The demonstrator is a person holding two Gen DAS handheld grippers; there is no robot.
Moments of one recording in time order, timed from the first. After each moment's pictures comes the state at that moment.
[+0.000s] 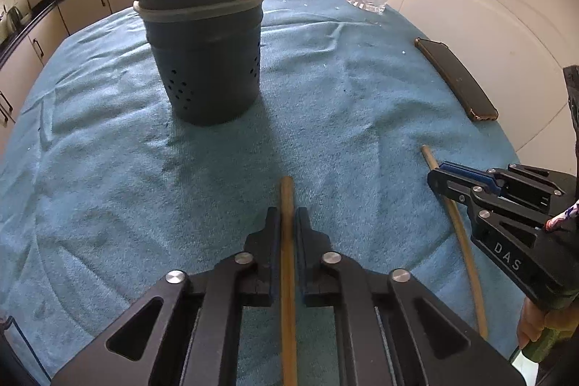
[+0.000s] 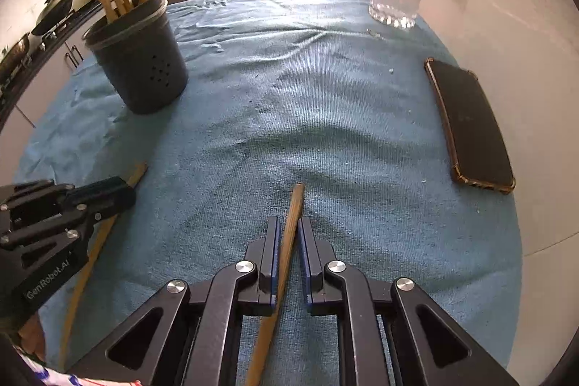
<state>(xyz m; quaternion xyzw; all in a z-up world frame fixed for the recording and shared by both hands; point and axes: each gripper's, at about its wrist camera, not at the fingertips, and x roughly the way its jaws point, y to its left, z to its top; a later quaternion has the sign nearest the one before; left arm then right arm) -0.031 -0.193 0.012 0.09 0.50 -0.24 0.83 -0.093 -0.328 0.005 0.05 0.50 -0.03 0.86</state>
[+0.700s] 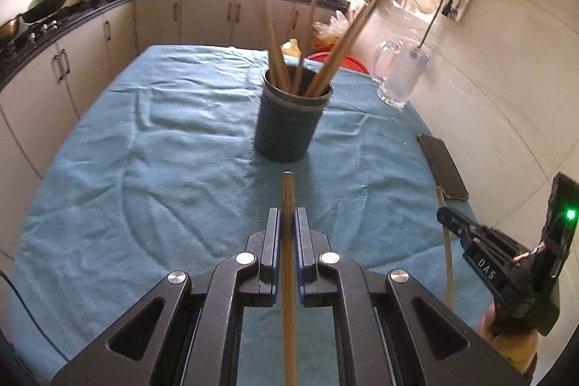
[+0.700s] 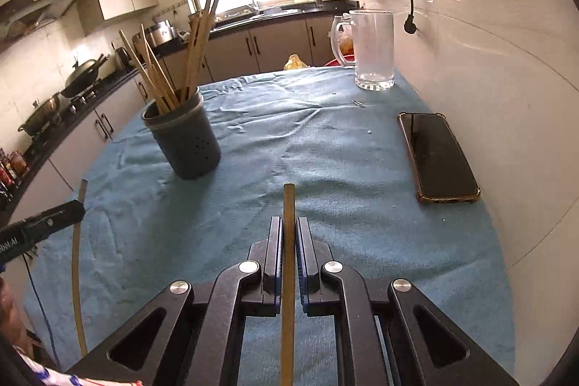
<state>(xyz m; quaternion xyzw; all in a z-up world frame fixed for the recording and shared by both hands) -0.104 -0.121 0.101 -0.04 0.40 -0.16 0.90 -0.161 -0.340 0.058 0.11 0.37 -0.01 0.92</state>
